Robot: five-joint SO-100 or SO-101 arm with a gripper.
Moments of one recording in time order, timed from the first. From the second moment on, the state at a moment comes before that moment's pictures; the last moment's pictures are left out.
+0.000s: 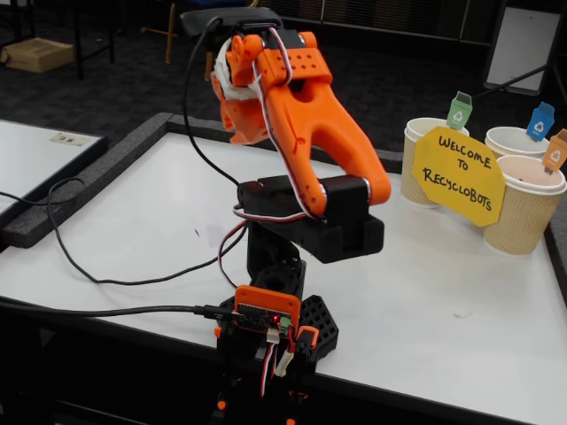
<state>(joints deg) -41.7 166.2 138.2 80.2 -14.5</state>
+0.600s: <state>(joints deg) -33.7 166.2 140.3 78.1 -14.5</state>
